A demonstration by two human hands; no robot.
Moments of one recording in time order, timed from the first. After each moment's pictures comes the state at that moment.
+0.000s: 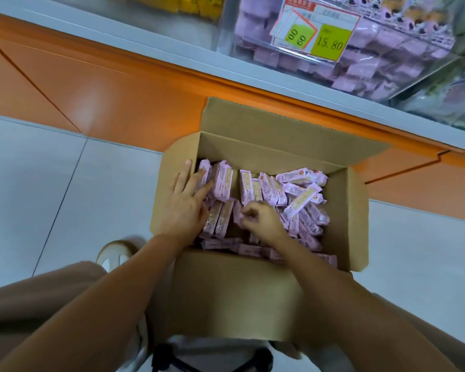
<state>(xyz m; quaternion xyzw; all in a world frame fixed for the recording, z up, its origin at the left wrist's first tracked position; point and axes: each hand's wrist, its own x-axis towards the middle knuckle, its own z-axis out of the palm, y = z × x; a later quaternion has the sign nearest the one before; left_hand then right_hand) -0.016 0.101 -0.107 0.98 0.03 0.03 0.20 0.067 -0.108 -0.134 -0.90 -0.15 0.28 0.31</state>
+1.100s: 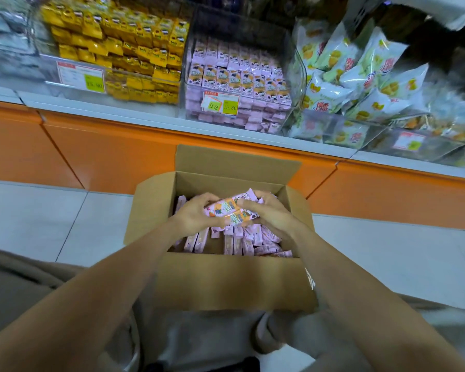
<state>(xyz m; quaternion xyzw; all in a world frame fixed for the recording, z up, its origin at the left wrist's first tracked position) -0.024 0.048 0.019 0.79 0.06 -0.14 0.60 0.032 -0.151 0.066 -0.73 -0.06 0.33 0.59</state>
